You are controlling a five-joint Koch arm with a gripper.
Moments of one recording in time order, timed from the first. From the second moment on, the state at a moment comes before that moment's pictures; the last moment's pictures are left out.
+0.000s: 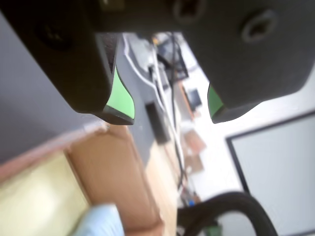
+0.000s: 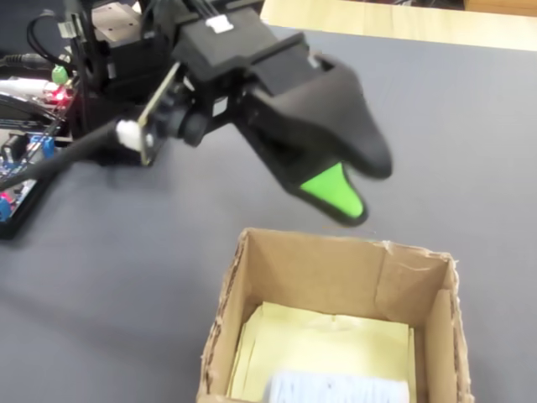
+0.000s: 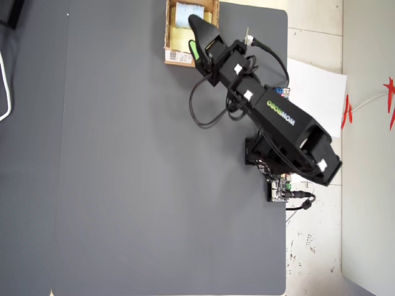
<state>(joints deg) 41.5 108.5 138.8 -12.9 83.1</state>
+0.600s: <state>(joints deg) 14.2 125.2 161.5 -19.2 89.8</state>
